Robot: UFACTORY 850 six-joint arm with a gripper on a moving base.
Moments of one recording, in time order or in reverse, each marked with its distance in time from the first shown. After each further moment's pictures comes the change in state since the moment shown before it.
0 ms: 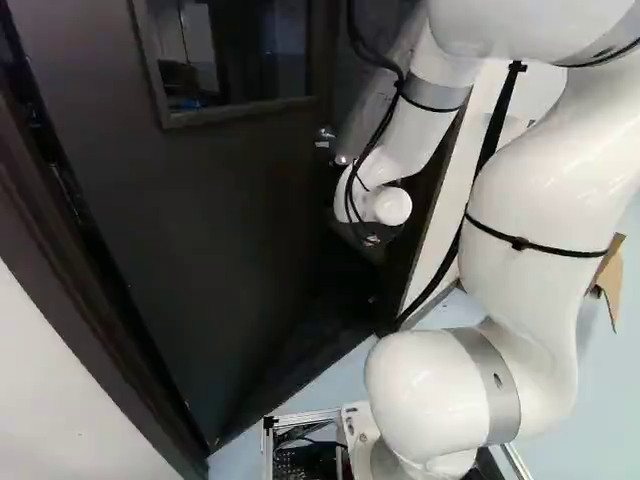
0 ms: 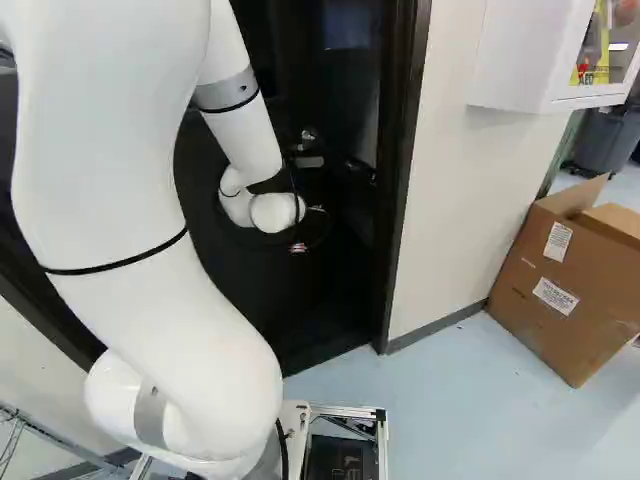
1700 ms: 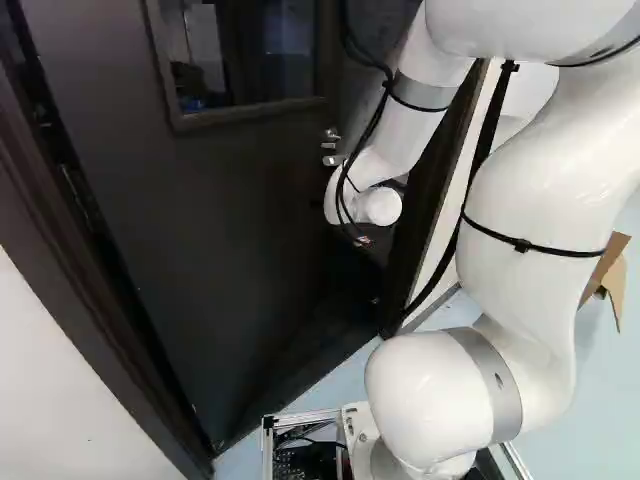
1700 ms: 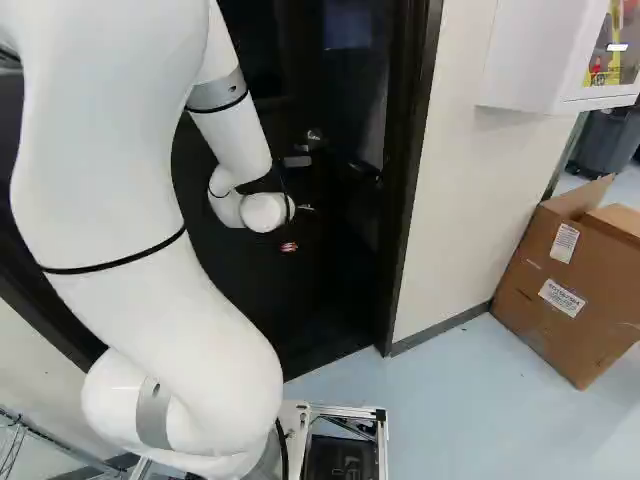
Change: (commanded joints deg) arm 4.4 -0.3 -0.3 0.0 0.0 0.0
